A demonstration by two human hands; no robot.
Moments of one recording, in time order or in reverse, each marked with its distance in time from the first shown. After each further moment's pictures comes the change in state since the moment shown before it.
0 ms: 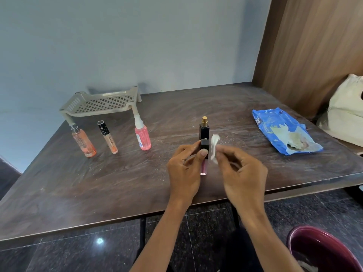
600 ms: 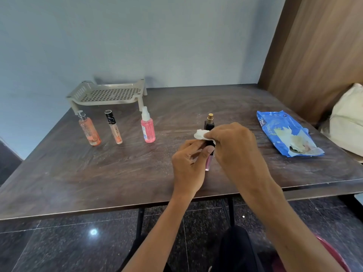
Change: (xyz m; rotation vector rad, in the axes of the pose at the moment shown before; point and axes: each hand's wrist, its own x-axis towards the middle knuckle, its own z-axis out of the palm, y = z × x) left_hand -0.001 -0.011 0.000 0.042 0.007 0.107; right_hand 0.043 -0.030 0.007 -0.701 -0.315 -0.588
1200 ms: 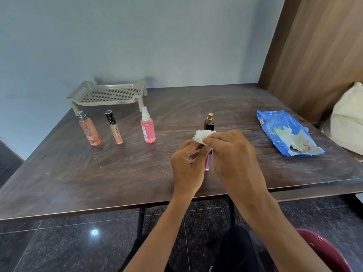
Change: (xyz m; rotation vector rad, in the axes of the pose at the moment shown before) left_hand 0.001 0.000 0.001 0.034 0.042 -0.010; right_hand -0.022 -0.011 0.005 0.020 0.182 -0.055
